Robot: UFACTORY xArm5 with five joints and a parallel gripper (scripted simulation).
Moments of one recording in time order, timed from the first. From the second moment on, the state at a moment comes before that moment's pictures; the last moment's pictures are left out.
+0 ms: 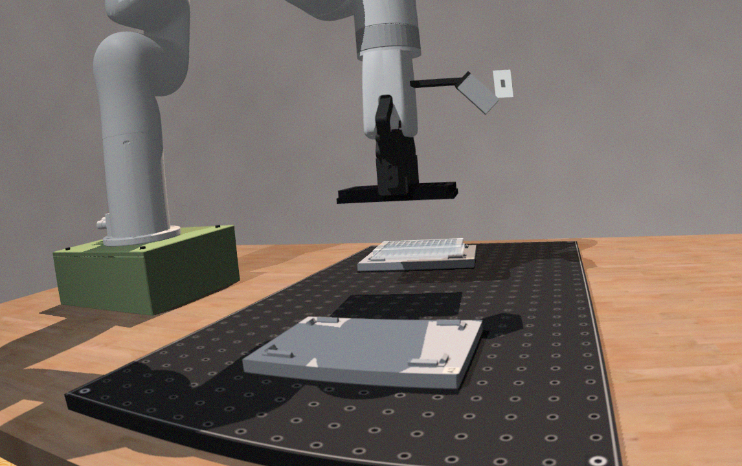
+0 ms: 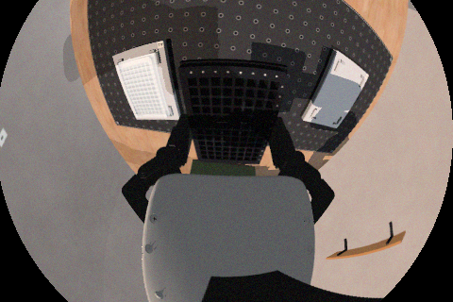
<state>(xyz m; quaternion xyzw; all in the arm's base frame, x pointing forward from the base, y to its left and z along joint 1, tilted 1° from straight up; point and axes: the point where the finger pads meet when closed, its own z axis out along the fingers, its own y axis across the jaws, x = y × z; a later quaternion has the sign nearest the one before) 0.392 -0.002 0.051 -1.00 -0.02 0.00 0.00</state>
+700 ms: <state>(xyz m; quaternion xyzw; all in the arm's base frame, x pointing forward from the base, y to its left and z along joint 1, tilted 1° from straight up) 0.388 0.061 0.050 -1.00 -0.02 0.00 0.00</state>
